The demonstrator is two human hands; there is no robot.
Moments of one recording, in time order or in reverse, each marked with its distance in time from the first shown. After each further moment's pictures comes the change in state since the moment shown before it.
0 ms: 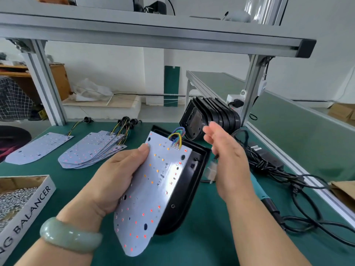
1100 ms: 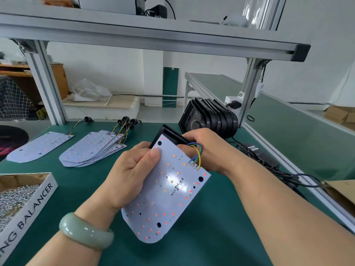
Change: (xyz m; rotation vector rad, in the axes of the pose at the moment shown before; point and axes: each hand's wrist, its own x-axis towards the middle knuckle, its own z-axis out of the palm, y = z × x) left_hand 0.004 -0.007 0.008 0.399 0.040 0.368; right_hand 0.017 -0.046 0.019 -0.742 -0.642 -0.046
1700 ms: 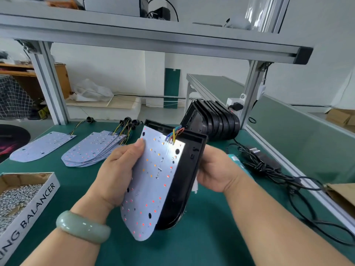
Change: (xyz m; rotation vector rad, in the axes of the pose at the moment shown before) left_hand 0.000 -0.004 -0.012 -0.384 0.103 -0.292; right_hand 0.003 0.034 0.025 1.091 -0.104 0.154
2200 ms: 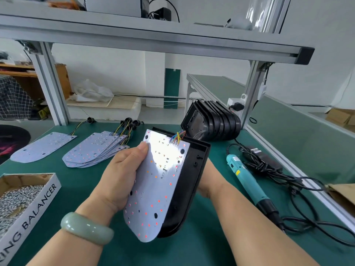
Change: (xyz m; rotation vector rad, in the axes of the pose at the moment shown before) left_hand 0.002 -0.006 0.005 -0.084 0.003 0.020; right_hand -0.001 0.019 0.022 -0.362 0.105 -0.100
